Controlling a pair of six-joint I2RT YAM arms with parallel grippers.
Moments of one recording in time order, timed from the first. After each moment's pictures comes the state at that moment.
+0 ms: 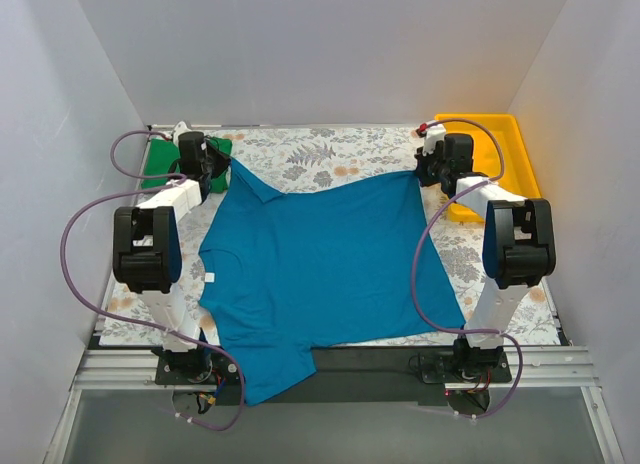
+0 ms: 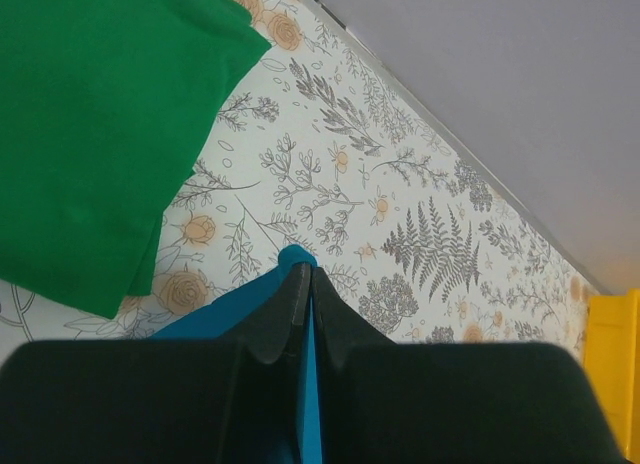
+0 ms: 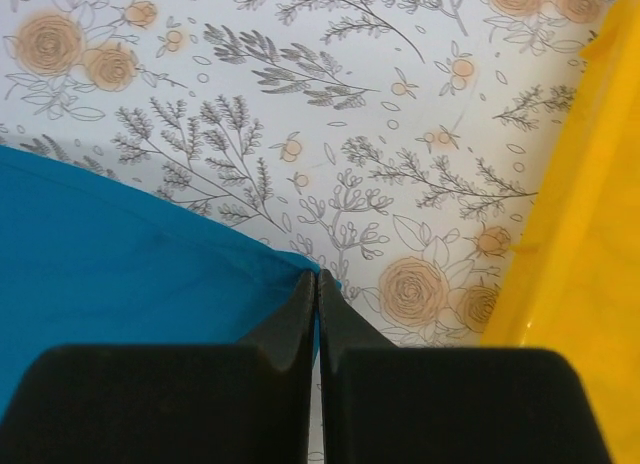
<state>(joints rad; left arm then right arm) -0.01 1.84 1.20 0.20 0.00 -0.75 0.09 1.86 1.20 0.08 -0.30 -0.21</state>
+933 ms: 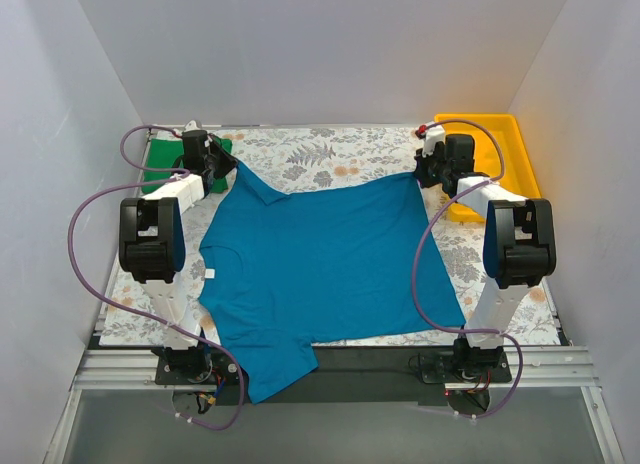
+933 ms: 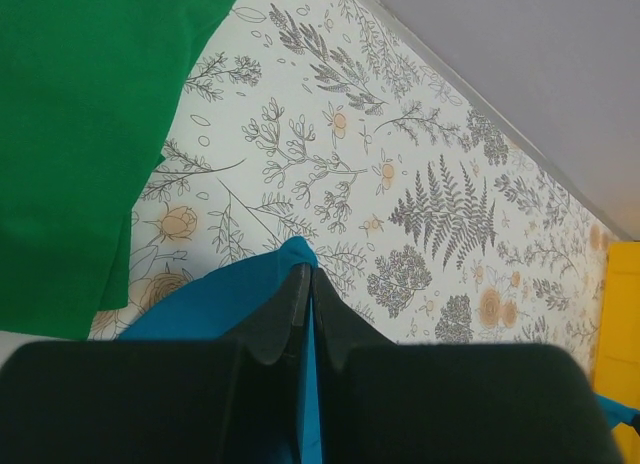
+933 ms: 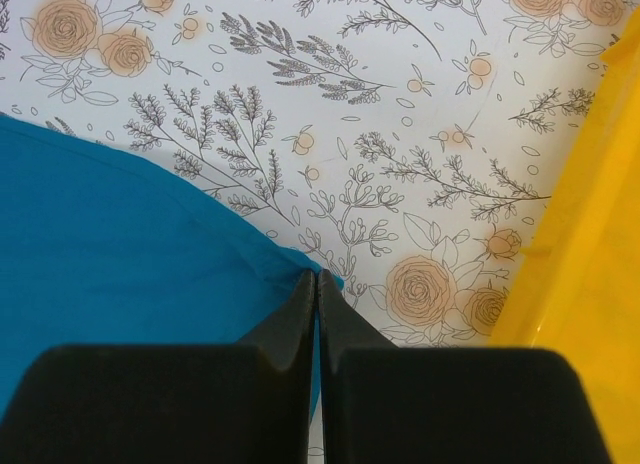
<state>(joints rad) -0.01 1.95 1.30 0.14 0.12 -0.69 0.07 1.86 1.20 0.07 -0.32 -0.23</state>
